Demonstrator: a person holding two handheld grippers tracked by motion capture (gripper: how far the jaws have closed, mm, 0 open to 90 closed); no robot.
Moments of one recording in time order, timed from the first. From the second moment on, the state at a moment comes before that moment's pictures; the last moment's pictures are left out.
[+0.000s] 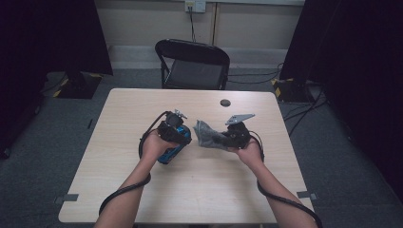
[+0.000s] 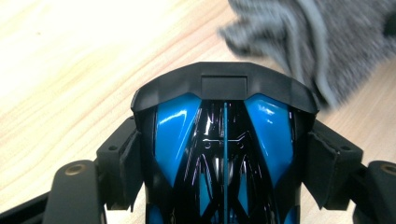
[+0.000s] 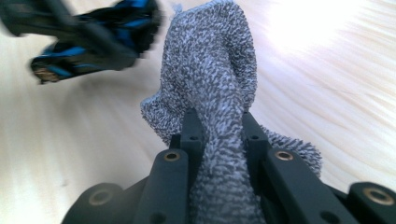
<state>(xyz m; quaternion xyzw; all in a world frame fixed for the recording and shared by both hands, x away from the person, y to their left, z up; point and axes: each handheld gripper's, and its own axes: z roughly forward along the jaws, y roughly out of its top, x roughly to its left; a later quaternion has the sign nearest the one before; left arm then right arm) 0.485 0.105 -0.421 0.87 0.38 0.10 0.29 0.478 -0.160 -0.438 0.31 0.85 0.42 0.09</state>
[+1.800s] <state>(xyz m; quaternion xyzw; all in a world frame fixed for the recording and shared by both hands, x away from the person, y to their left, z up) 0.476 0.071 -0.420 0.89 0.34 0.07 0.30 0.496 -0.115 -0.419 0.31 0.84 0.43 0.10</state>
